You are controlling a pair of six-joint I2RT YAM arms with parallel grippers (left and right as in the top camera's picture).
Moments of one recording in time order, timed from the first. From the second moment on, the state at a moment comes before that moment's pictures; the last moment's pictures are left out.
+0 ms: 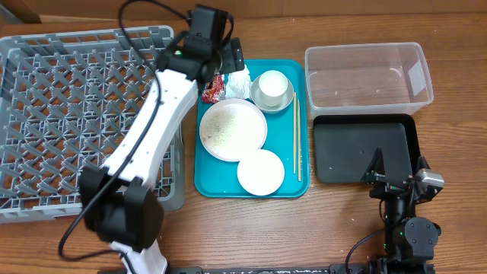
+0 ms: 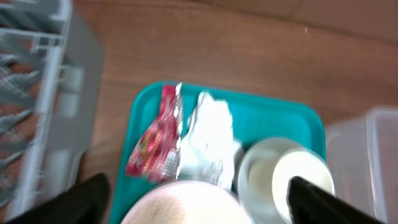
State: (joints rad) left arm -0.34 1.87 1.78 -0.81 -0.12 -0.47; right arm -0.05 0.01 0.02 -0.02 0.12 0.17
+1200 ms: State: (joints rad) left arm -0.77 1.84 1.51 -1.08 0.09 -0.54; right arm -0.05 0.01 0.02 -0.02 0.12 0.17
